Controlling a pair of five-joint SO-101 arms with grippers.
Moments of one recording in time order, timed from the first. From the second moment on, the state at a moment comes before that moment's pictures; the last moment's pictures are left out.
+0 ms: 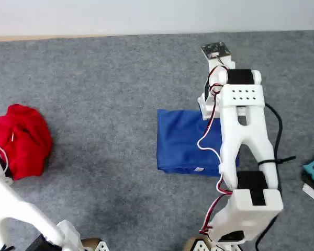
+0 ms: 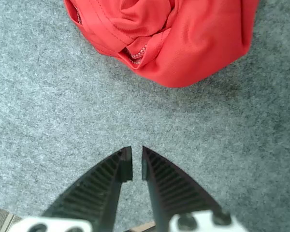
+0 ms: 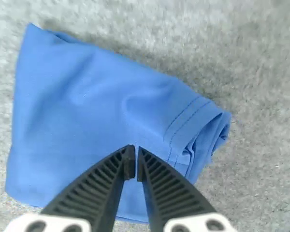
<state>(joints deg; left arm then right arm) -53.9 -25.5 23.8 95.2 -10.9 -4.6 10.5 -10.7 84.6 11.9</state>
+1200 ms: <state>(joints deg) -53.9 -25.5 23.8 95.2 -10.9 3.1 21.5 -14.7 83.9 18.0</state>
